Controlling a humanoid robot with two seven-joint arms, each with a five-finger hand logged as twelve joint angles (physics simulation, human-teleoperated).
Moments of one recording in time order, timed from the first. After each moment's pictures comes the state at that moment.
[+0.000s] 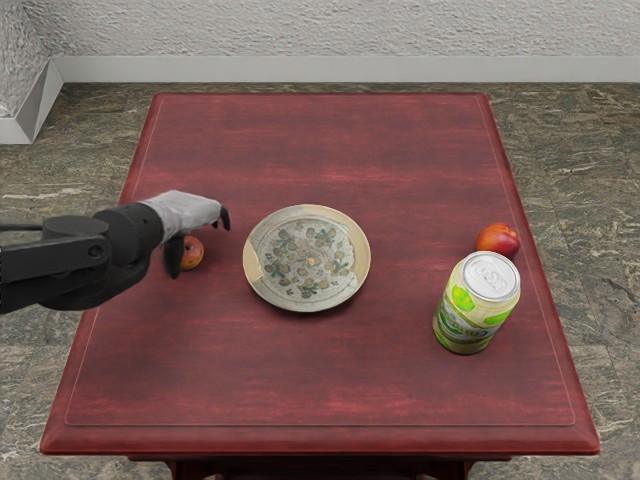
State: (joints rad) left arm -1.21 0.59 0.06 -1.55 1.33 -0.10 0.61; right arm -0.05 0.00 -0.03 0.27 0.07 0.01 0.08
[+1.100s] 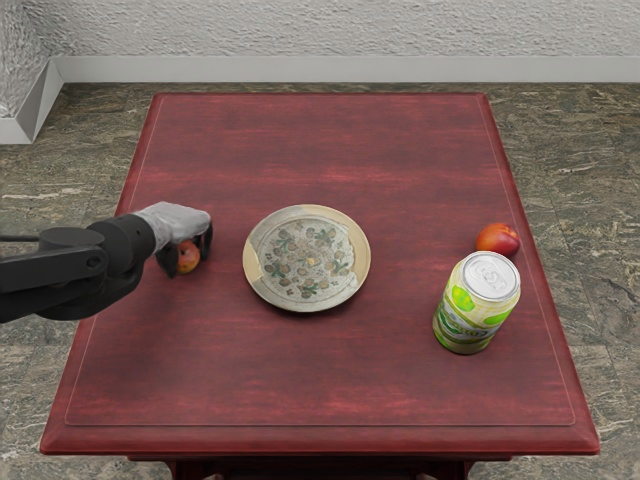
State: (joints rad) left arm -1.18 0.60 0.08 -1.53 1.35 -0.10 0.61; right arm -0.05 0.00 -0.03 0.27 0.07 0.01 0.08
